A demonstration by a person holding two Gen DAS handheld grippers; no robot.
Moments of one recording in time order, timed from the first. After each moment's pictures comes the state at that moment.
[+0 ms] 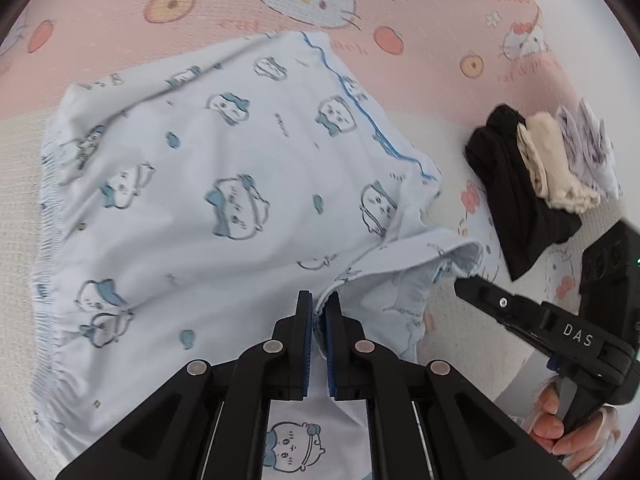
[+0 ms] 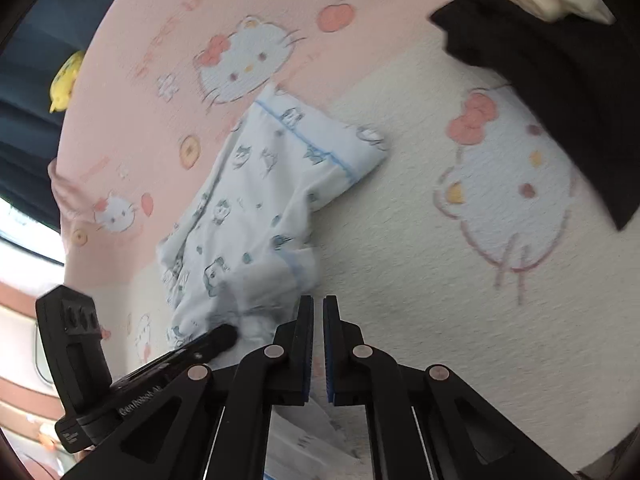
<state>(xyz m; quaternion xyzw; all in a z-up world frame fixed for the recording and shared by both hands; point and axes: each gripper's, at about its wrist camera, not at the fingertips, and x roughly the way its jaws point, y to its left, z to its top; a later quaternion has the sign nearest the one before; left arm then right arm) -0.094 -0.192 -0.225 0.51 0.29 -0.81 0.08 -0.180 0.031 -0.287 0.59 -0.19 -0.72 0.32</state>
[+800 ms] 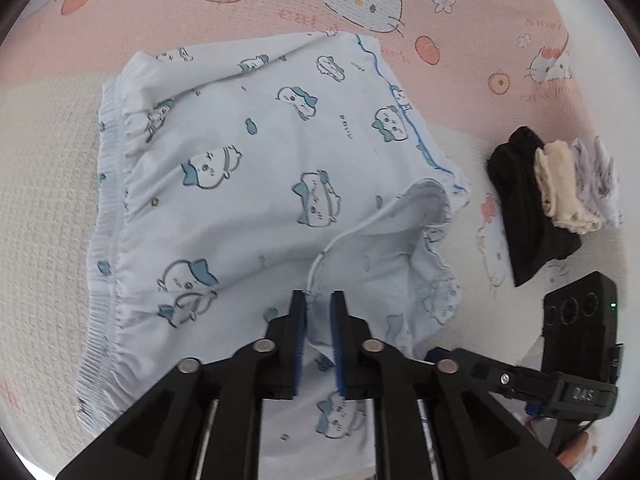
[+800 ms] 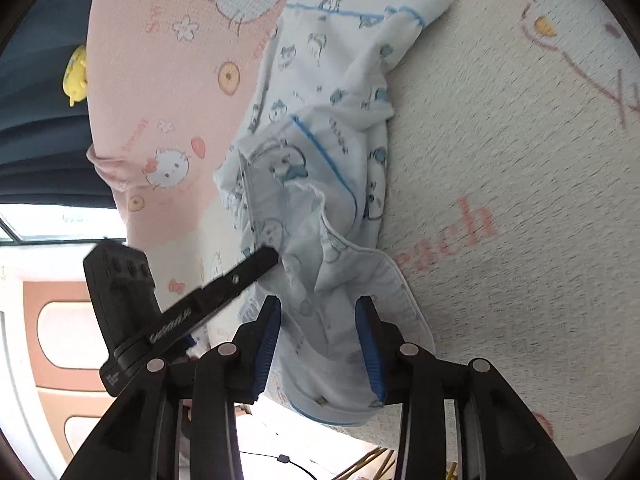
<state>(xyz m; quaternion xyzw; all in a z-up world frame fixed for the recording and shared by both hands) -0.069 -0.228 -0.224 0.52 0.34 -0.78 0.08 -0.148 -0.018 -0.317 0.67 -0.25 -0.58 0.40</state>
